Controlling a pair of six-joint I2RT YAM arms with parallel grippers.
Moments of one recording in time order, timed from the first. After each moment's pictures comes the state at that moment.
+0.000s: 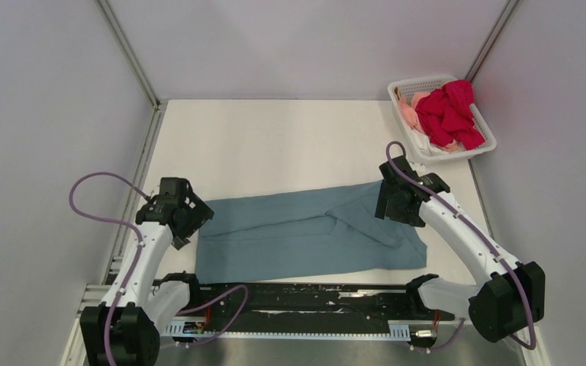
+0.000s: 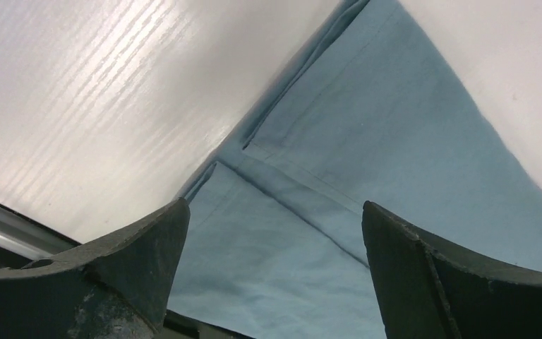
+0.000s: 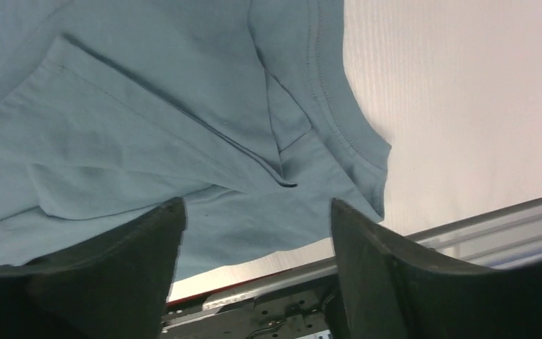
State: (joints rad) left arm -0.01 0.95 0.64 -0.83 -0.13 -0.84; right arm 0.39 1.20 0.96 -1.04 0.34 0.60
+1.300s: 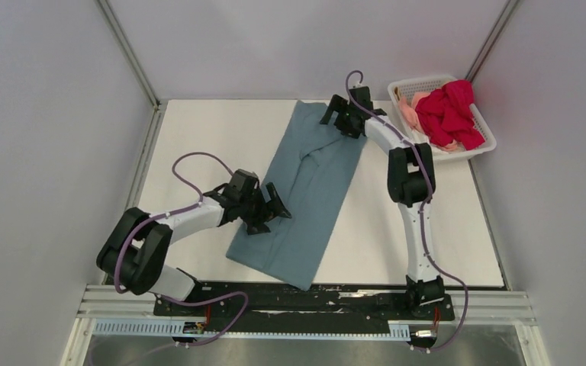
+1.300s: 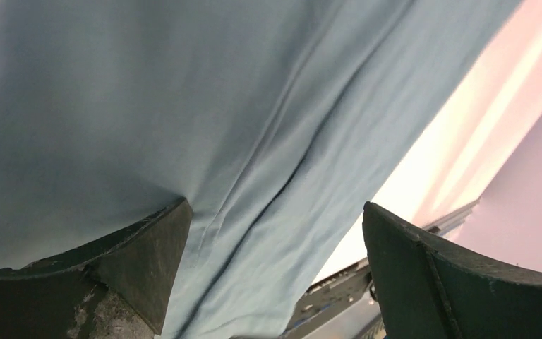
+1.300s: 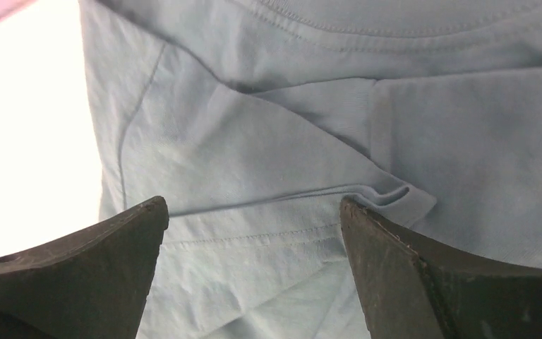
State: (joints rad) left arm -0.49 1.44 0.68 -0.22 0.29 -0.95; right arm 0.24 2.39 1.95 -0.34 -0.08 0.60
